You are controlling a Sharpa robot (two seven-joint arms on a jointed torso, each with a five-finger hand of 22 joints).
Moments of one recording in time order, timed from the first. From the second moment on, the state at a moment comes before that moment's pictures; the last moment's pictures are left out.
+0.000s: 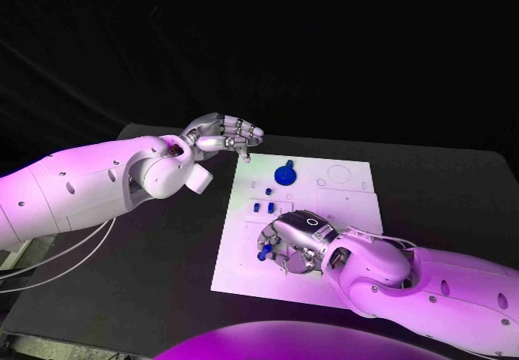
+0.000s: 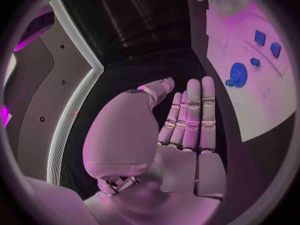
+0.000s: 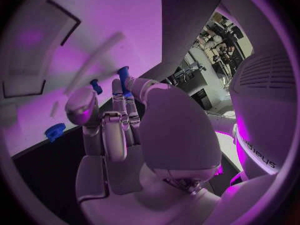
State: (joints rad) left arm 1.20 -0.88 0.00 1.46 -0.28 -0.05 0.25; left_hand 1.40 -0.17 0.53 0.03 0.17 0.76 0.20 0.37 0.27 0.78 0.17 0.51 0.13 0.97 0.09 1.05 0.35 0.17 0.86 0.17 0.88 0.53; right arm 1.04 -0.70 -0.17 1.81 -1.69 -0.37 -0.22; right_hand 1.45 -0.19 0.65 0.17 0.05 1.07 0.11 0.23 0.37 1.27 0.08 0.08 0.09 1.47 -0.02 1.48 1.31 0.12 1.38 0.08 0.99 1.21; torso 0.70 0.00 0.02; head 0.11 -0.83
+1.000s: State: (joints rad) left arm 1.20 -0.88 0.00 1.46 -0.28 -0.05 0.24; left_hand 1.40 -0.17 0.53 0.03 0.17 0.75 0.20 0.37 0.27 0.77 0.17 0.51 0.13 0.97 0.09 1.05 0.35 0.17 0.86 0.17 0.88 0.53; right arm 1.04 -0.68 -0.18 1.80 -1.72 -0.31 -0.24; right_hand 1.35 -0.29 0.43 0.12 0.15 0.95 0.14 0.15 0.43 1.20 0.08 0.08 0.09 1.47 -0.01 1.48 1.31 0.12 1.36 0.09 0.93 1.20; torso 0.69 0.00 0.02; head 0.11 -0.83
